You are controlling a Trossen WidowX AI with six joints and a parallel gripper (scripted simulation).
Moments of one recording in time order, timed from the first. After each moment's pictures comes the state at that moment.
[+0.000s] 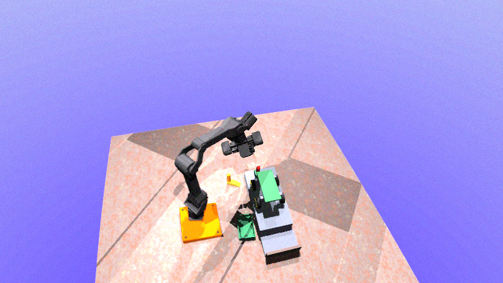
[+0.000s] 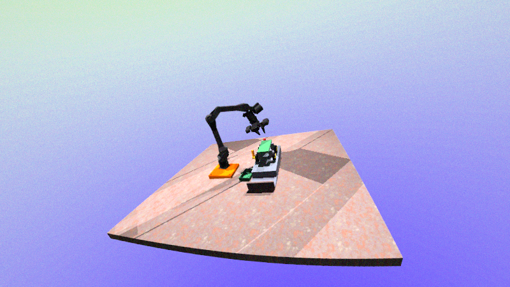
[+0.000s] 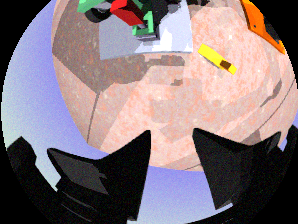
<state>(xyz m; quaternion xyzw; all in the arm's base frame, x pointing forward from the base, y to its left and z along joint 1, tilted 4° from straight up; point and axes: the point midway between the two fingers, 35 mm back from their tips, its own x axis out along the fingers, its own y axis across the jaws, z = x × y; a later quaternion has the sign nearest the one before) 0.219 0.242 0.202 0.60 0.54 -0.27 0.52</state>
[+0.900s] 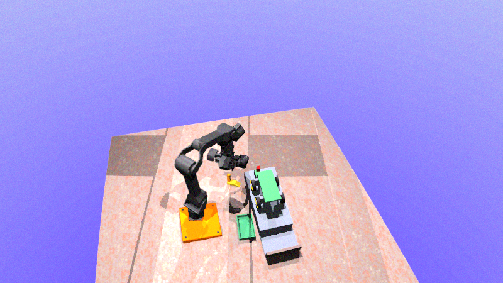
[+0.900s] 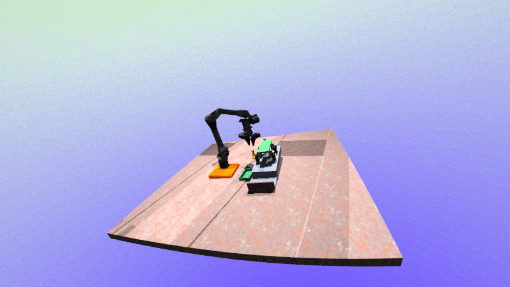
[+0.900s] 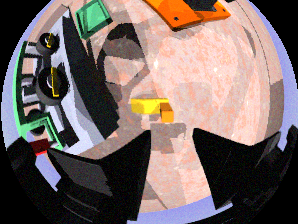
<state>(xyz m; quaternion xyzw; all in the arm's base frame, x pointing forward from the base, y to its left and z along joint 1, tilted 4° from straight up) 0.147 0.195 0.130 0.60 0.40 -0.55 0.42</state>
